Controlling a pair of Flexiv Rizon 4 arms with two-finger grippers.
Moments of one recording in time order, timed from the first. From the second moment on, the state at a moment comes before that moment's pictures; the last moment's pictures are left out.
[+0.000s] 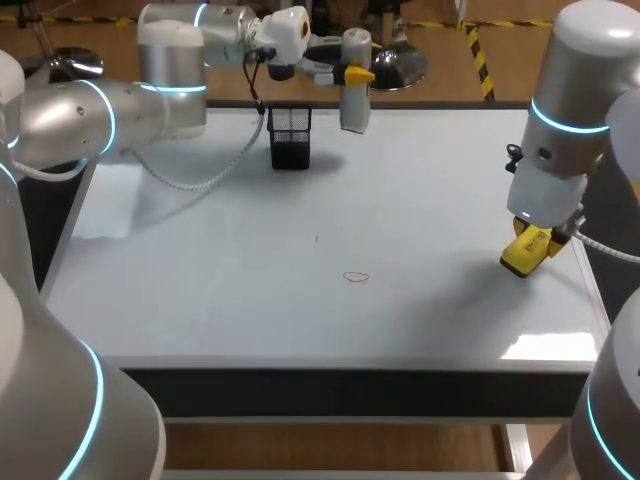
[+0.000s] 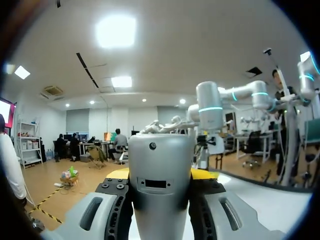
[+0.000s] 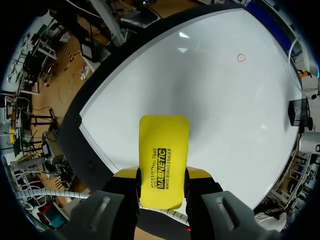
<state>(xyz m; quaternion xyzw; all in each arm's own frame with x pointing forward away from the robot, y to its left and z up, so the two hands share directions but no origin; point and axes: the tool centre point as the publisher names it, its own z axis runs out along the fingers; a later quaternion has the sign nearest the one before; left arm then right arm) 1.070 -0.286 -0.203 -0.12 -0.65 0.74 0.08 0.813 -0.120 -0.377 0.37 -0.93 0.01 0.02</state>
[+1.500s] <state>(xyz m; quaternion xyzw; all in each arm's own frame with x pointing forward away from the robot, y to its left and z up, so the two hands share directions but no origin) 0.829 -0.253 -0.247 -0.14 -0.64 0.74 0.16 0.813 -0.120 -0.377 0.37 -0.93 0.01 0.02</state>
